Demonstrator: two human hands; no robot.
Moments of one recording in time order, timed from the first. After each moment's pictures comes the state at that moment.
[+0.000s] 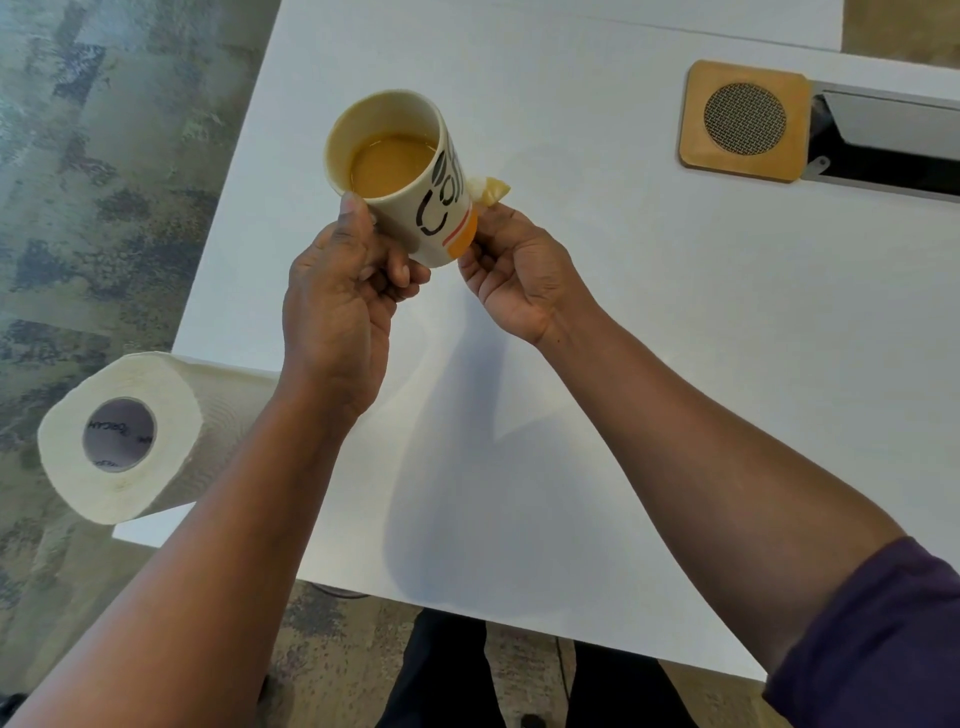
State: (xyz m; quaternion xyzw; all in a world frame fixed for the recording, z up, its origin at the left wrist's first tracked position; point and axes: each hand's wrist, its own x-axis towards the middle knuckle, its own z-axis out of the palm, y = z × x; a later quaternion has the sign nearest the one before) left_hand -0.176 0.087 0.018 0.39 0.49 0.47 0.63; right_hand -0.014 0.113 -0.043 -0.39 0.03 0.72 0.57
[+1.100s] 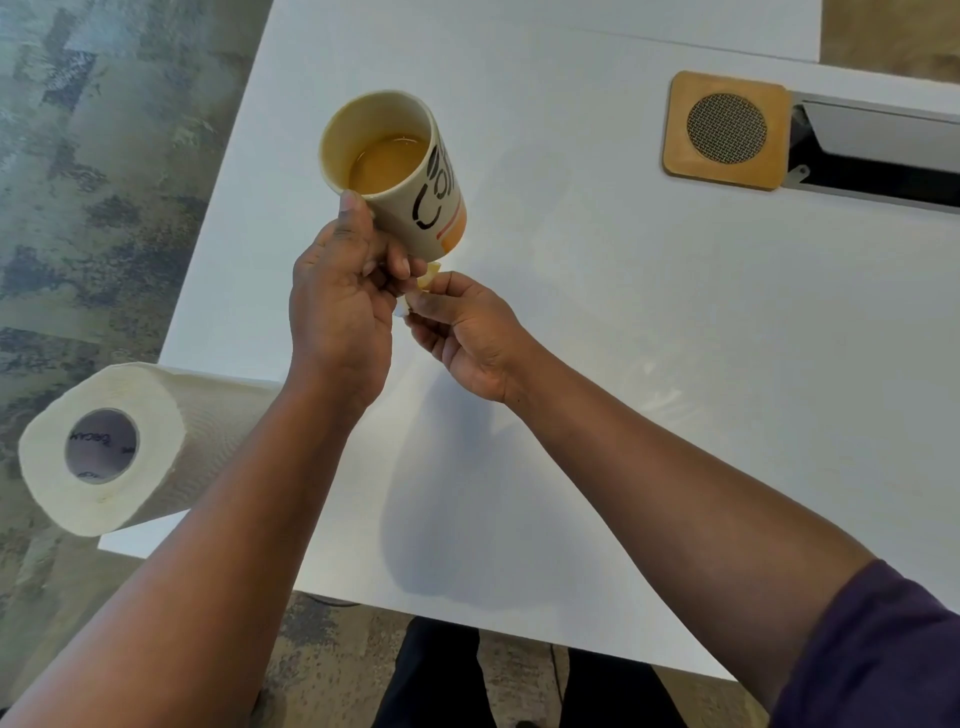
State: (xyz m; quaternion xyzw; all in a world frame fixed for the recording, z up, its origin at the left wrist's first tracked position) left_hand -0.160 0.094 0.015 0.38 0.49 0.48 0.62; right_hand -0.048 0.082 -0.050 -0.47 -0.08 0.75 0.45
